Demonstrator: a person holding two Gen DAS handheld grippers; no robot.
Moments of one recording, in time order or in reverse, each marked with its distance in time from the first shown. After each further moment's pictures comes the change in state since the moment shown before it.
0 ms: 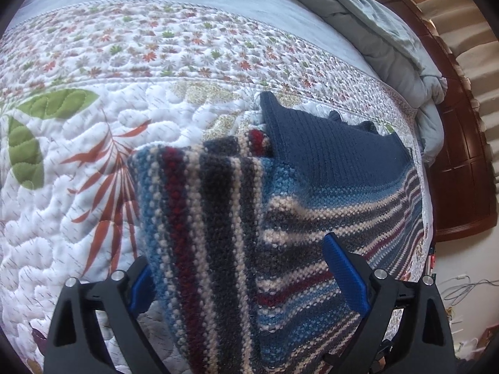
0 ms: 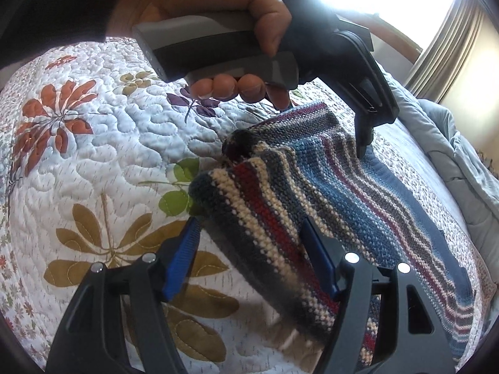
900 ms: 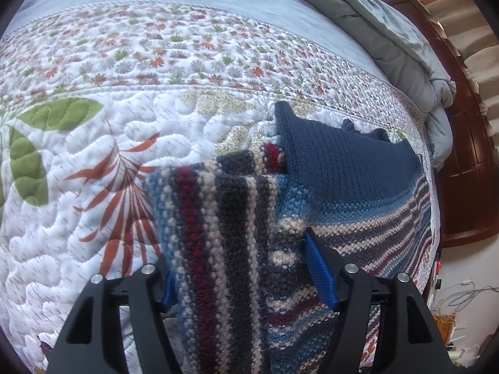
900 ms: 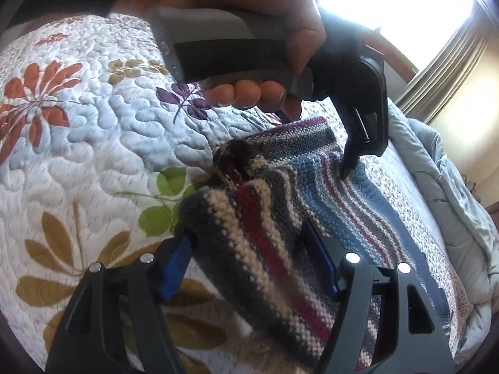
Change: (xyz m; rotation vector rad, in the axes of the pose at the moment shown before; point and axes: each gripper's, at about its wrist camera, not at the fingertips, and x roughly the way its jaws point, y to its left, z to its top) left arm 0.008 0.004 0.011 -0.016 -0.002 0.040; right arm 0.023 0.014 0.017 -0.094 0.003 -0.110
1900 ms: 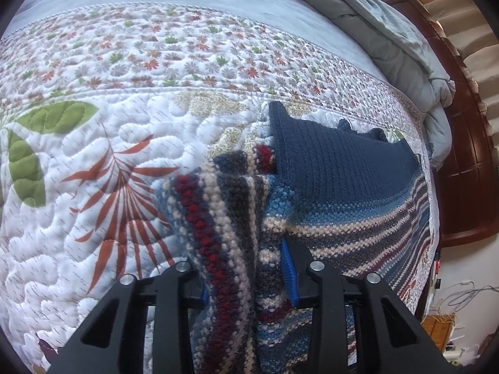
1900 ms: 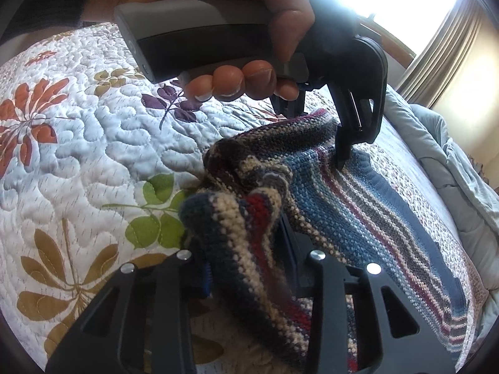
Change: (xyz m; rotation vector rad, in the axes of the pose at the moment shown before) left arm -0.003 -0.006 0.002 0.003 0.002 -0.002; right arm 0.019 -0.027 0.002 0.081 -0.001 0.039
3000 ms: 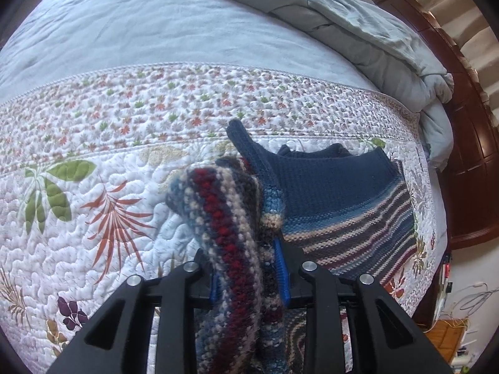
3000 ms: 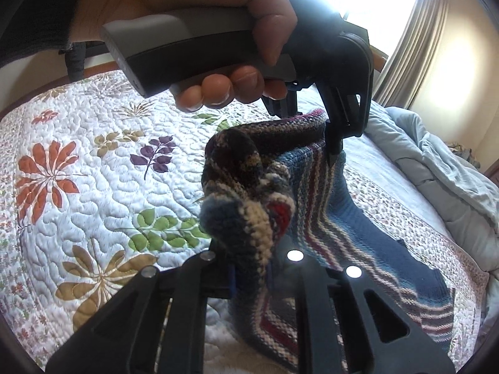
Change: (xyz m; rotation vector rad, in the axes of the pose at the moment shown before) left arm -0.059 -0.102 0.018 0.048 -0.048 0.115; right arm -0.088 -0.060 0.001 0.121 -0.123 -0.013
